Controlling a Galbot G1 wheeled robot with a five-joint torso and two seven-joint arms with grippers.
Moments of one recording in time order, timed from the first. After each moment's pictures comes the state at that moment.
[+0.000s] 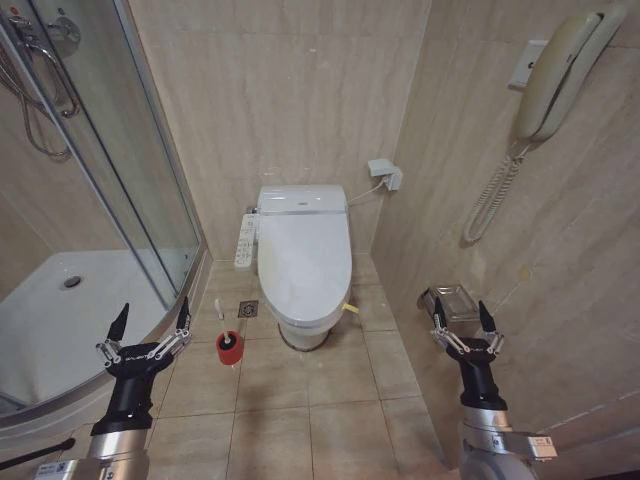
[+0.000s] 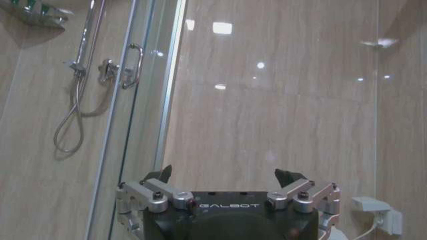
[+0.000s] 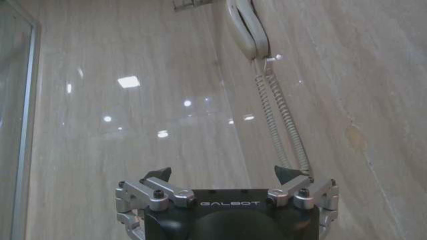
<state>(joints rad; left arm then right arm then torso) 1.73 -1.33 -0.66 -2.38 -0.34 -0.24 -0.13 -1.56 1.37 0.65 2.00 0.51 0.61 -0.10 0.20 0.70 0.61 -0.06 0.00</state>
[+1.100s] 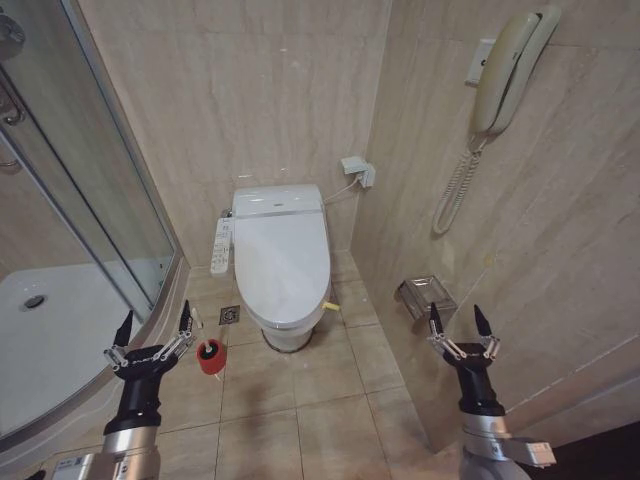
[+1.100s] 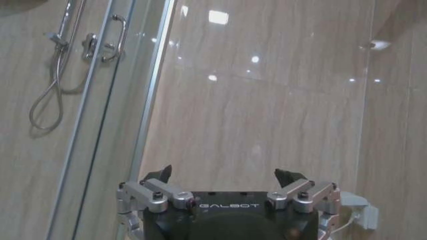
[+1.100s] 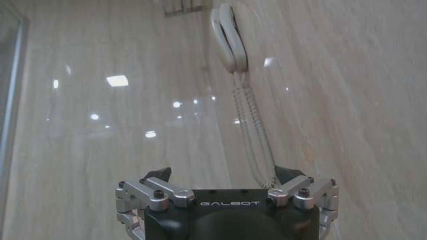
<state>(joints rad) 1.68 -1.36 -0.60 -2.31 -0.34 -0.26 -0.17 -1.61 1.38 0.67 2.02 0.51 0.63 -0.17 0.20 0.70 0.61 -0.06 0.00</state>
